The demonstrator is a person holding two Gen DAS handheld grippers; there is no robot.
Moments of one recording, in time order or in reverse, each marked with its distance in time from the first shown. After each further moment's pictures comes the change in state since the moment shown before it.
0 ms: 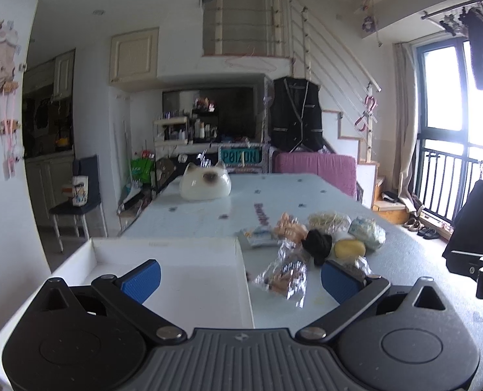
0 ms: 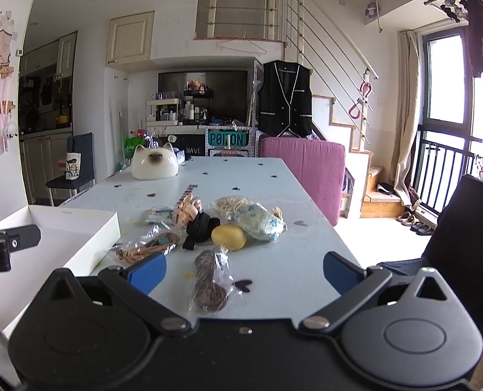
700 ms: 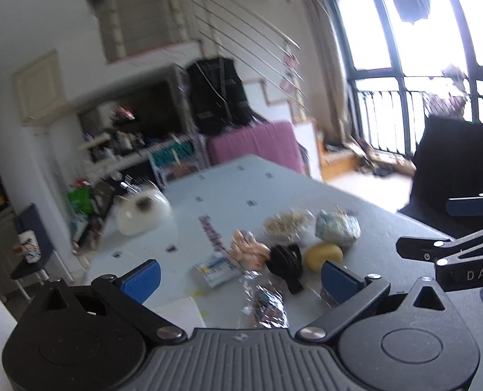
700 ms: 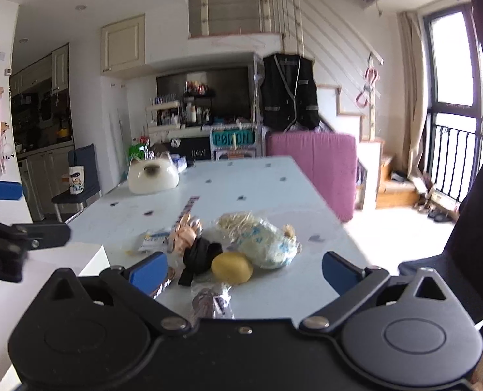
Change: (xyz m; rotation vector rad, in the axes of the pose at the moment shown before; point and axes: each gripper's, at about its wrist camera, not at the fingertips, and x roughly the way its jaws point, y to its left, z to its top) left arm 0.090 -0.039 0.076 0.311 0.083 -0.203; right arm 0.083 -0.019 0.032 0.085 0.043 0.061
